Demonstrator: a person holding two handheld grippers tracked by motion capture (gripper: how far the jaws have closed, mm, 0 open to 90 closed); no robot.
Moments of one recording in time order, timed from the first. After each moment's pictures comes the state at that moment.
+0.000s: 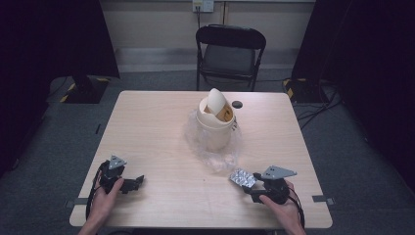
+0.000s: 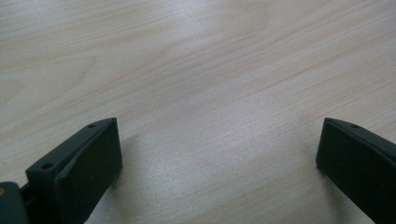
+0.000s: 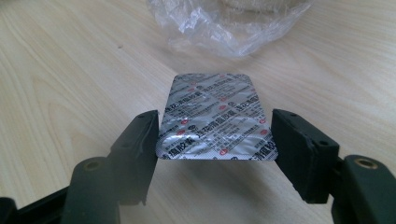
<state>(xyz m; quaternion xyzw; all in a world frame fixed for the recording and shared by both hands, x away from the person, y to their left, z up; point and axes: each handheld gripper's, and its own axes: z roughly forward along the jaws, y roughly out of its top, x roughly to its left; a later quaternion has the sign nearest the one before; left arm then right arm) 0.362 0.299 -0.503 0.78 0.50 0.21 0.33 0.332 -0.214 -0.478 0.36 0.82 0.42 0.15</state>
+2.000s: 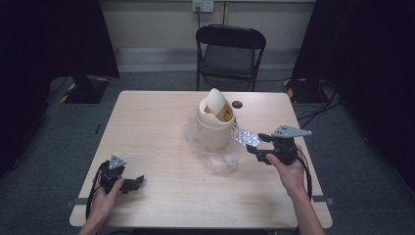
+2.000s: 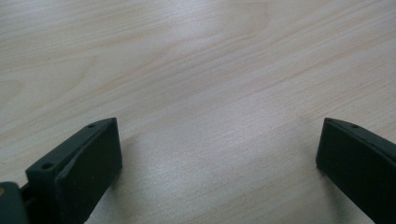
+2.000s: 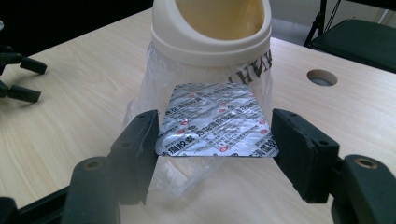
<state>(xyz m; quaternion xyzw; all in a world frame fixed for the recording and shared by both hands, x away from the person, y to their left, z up) 0.362 0.299 -0.503 0.78 0.50 0.21 0.33 0.398 -0.220 -0.382 0.36 0.78 0.48 0.19</state>
